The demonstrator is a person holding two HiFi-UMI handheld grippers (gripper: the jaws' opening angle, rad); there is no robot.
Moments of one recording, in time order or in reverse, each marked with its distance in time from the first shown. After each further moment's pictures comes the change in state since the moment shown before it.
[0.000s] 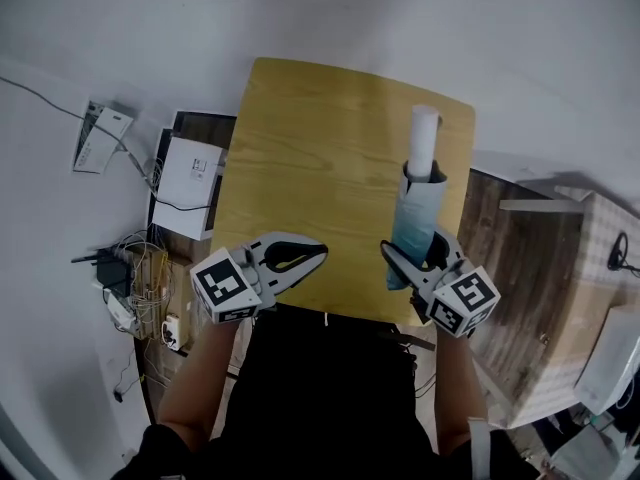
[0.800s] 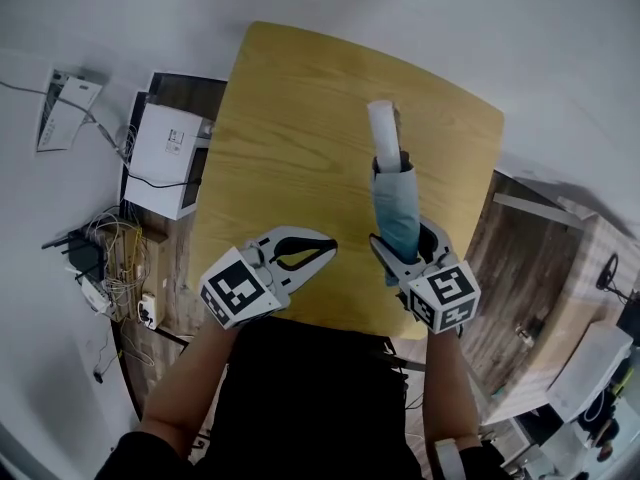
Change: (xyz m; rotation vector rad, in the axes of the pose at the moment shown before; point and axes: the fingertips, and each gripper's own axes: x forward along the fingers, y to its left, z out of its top) left arm 0.028 0.083 -0.054 -0.060 0.051 0.059; right arm 0.091 -0.050 -0.063 -0.083 0.358 -0.106
